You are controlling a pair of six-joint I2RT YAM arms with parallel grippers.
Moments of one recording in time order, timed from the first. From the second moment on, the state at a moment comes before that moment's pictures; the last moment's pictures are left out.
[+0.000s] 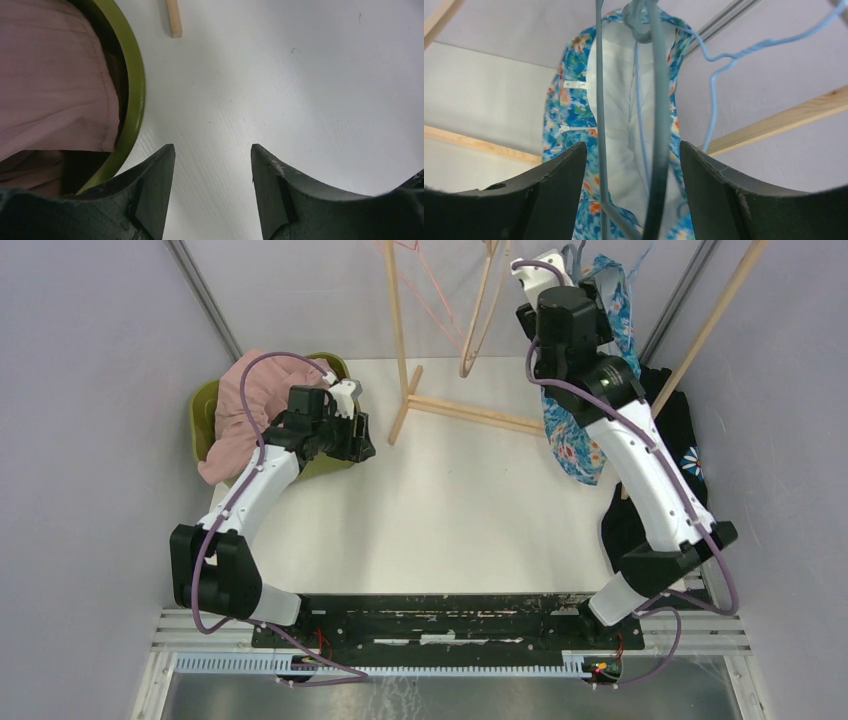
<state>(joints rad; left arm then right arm) -0.19 1.43 1.15 -0.48 0.35 0.03 0.52 1.64 2.04 -0.67 0.85 -0.42</state>
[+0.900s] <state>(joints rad) -0.19 1.38 1.15 -0.48 0.30 0.03 0.31 1.46 2.17 -1.10 0.65 0.11</state>
